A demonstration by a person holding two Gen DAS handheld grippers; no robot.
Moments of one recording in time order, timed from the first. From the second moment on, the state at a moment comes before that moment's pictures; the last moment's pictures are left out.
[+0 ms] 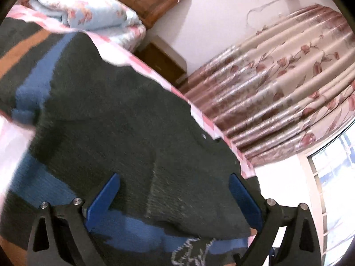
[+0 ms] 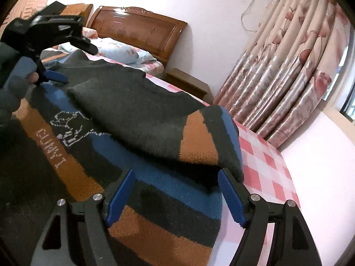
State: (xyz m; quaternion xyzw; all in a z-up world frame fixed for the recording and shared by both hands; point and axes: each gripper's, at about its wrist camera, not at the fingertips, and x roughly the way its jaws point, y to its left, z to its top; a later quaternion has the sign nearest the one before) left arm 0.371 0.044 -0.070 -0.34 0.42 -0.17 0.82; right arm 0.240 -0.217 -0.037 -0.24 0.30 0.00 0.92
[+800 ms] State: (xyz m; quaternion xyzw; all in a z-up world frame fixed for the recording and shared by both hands) left arm 0.373 0.045 0.029 -0.20 0.40 -0.15 0.88; right arm 0.259 -0.328 -0.024 0.00 0.37 -0.08 0.93
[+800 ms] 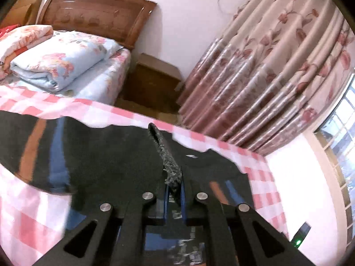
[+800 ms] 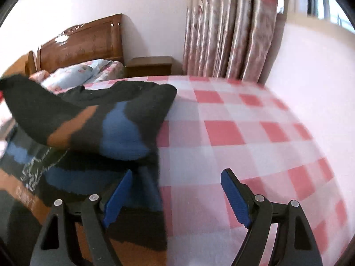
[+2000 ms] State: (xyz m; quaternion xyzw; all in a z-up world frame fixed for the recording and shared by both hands) left arm 0.358 0.023 -0.077 -0.20 0.41 -0.07 0.89; right arm 0.319 -0.359 -0.037 -0.05 0.41 -0.12 0.90
